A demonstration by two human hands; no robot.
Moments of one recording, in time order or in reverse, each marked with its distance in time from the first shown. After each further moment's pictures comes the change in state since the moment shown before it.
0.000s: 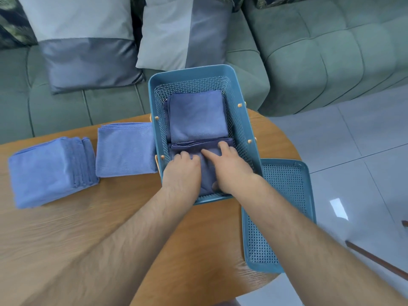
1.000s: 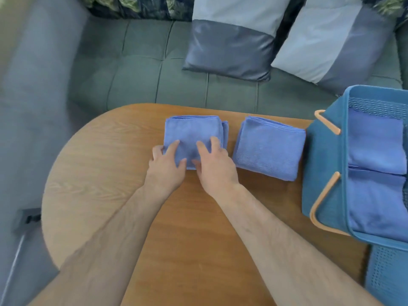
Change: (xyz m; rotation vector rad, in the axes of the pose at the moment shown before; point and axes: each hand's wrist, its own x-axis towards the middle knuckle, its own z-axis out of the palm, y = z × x) left_hand -0.121 -0.347 0.098 -0.756 0.157 -0.715; right_hand 0.077 -0.362 0.077 -0.012 0.338 -0.336
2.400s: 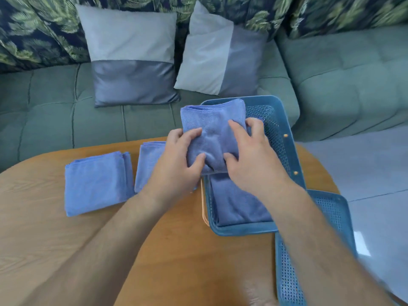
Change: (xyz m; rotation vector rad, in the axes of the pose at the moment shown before) left_hand -0.085 0.278 0.059 -0.259 -0.051 0.708; right_hand -0.109 0.253 -0.199 0.248 0.146 0.339
